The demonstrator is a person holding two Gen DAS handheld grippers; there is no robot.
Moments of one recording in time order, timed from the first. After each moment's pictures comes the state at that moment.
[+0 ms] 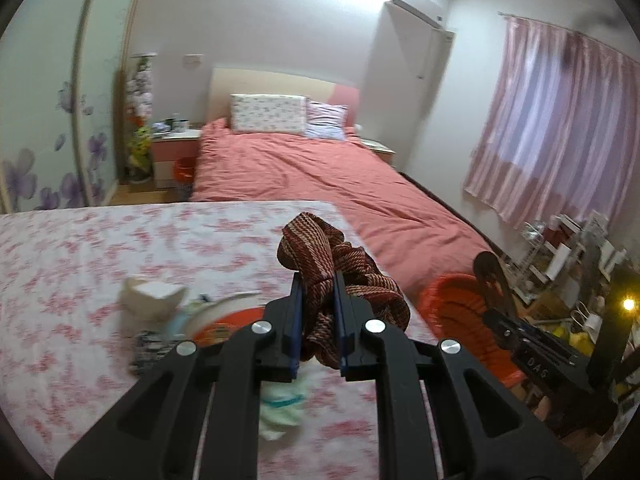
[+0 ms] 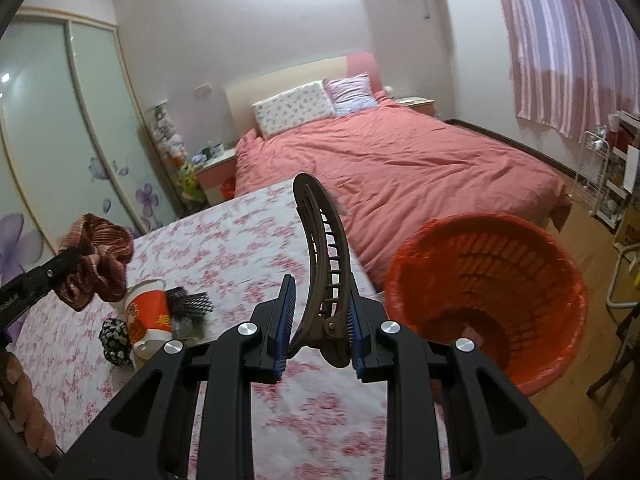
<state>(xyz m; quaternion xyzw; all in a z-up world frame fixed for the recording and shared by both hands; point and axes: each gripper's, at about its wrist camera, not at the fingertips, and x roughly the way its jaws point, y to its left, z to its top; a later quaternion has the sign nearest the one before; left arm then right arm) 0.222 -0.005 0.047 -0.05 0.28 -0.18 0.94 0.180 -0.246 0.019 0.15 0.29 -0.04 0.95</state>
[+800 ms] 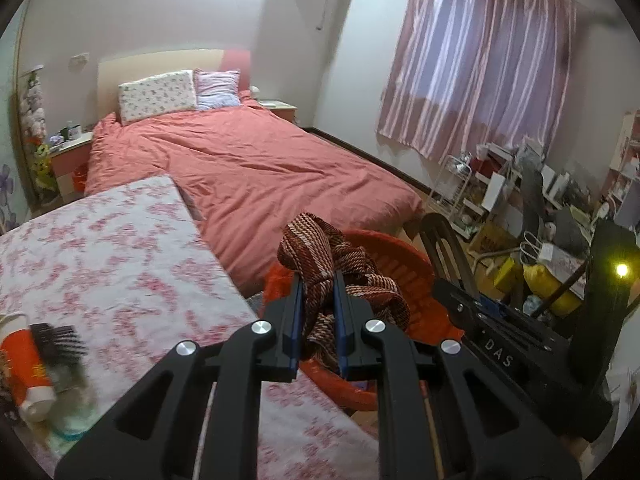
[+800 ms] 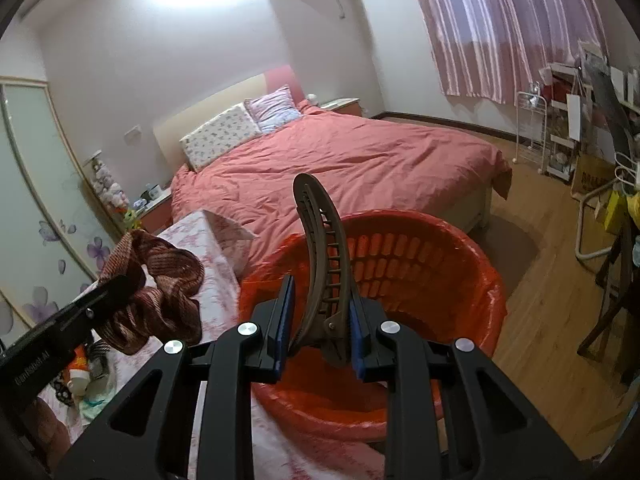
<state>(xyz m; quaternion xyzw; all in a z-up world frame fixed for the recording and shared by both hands) 0.235 -0.216 -0.005 0.02 0.32 -0.33 0.88 0.172 -0.372 -0.024 0.22 0.27 -0.14 0.93</state>
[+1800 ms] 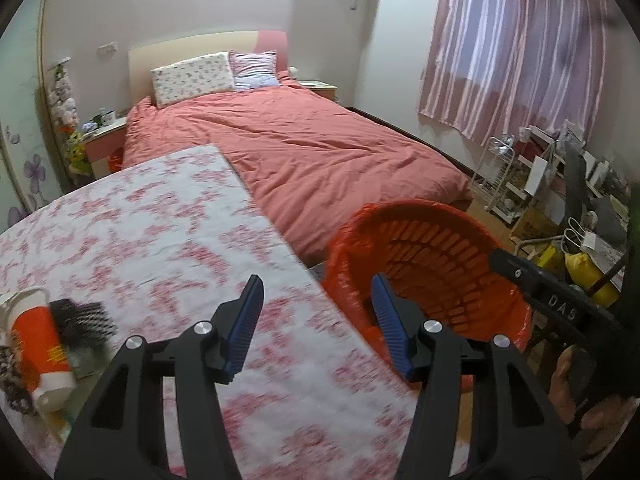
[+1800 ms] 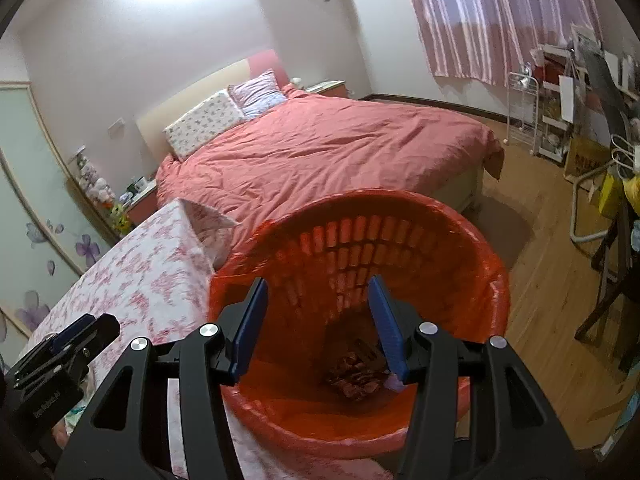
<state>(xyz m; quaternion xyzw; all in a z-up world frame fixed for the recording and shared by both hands) 0.255 -0.185 -0.036 0.05 0.35 -0.25 0.90 0.182 -0.379 -0.035 0.23 0.30 -0.15 0.91</state>
